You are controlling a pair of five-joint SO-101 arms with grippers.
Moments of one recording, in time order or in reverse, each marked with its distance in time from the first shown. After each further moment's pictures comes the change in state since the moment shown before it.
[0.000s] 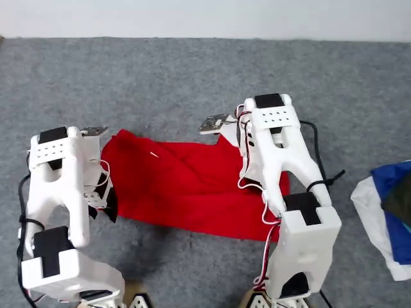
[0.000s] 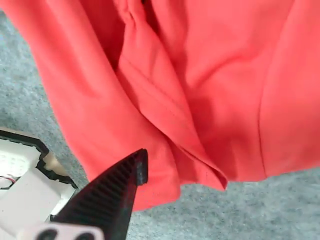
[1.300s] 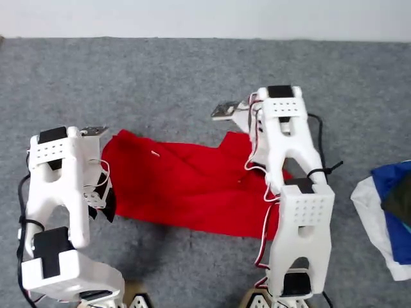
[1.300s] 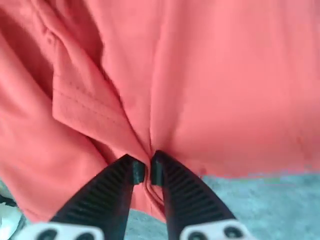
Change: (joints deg) left arm -0.1 -0.4 0.0 0.3 0.0; right arm 6.1 17.8 -22.2 -1.2 4.8
